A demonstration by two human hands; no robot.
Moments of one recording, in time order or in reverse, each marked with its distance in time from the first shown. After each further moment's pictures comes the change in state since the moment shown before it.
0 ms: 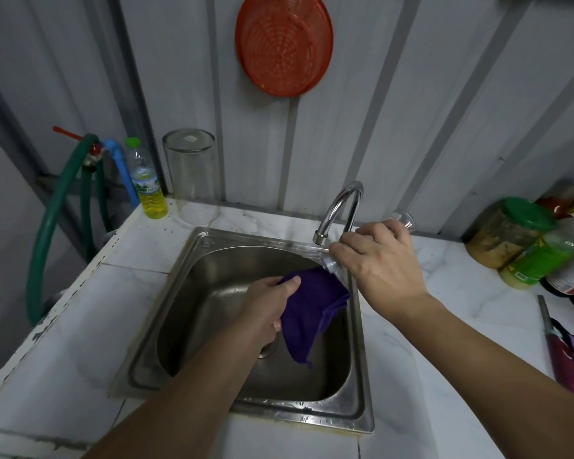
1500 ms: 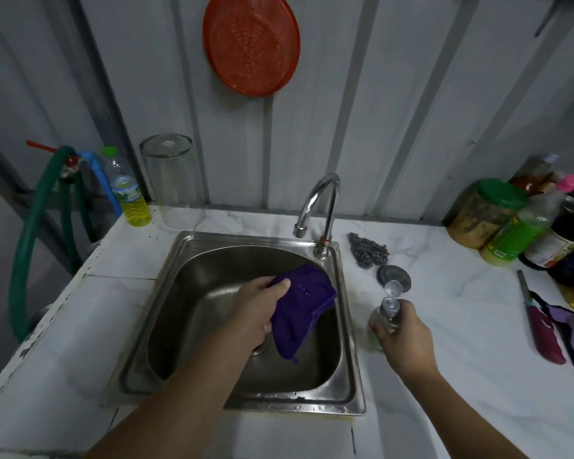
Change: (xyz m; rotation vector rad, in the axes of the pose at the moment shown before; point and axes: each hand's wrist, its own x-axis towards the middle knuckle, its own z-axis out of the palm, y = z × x) left_hand -0.027 0.000 0.008 0.030 -0.033 0.012; right_hand -0.162 -0.015 0.054 0.705 -0.283 1.153
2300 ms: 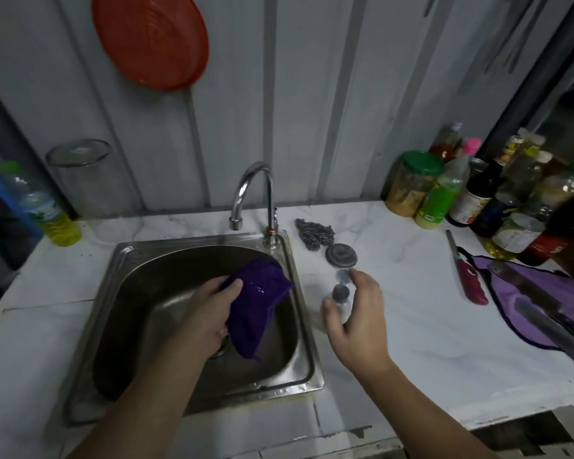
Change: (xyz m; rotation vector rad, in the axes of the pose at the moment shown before) left_hand 0.002 -0.018 0.008 0.030 -0.045 0.032; right_hand -0.047 -0.019 -0.020 0.034 0.295 -0.335
